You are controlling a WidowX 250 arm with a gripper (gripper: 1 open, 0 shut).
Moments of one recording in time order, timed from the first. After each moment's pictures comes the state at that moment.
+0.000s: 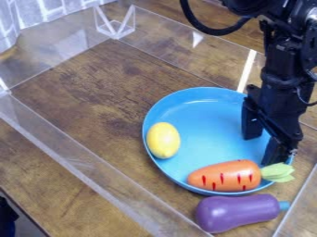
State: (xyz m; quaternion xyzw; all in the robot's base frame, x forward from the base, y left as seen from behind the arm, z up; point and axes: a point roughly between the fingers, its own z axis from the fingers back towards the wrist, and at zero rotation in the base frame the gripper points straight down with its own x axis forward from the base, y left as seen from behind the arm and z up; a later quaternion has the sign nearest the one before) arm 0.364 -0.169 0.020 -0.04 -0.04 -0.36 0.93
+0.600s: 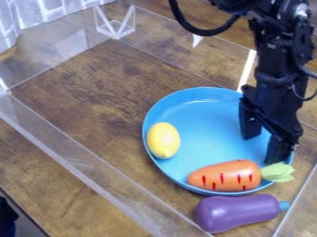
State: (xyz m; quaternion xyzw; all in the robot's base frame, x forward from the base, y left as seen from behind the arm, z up) arm 0.355 -0.163 0.020 -0.07 -0.02 -0.31 0.95
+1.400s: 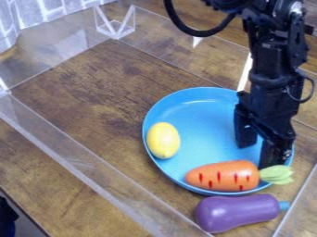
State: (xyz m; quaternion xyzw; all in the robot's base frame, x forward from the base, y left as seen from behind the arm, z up) arm 0.334 -0.157 0.021 -0.08 0.03 -0.36 0.93
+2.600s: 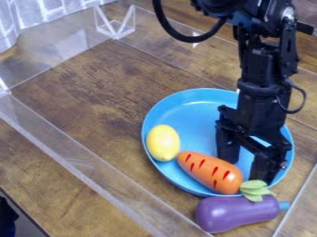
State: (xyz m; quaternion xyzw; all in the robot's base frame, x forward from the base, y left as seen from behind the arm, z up) arm 0.304 -0.158 0.021 -0.09 0.09 -0.27 0.95
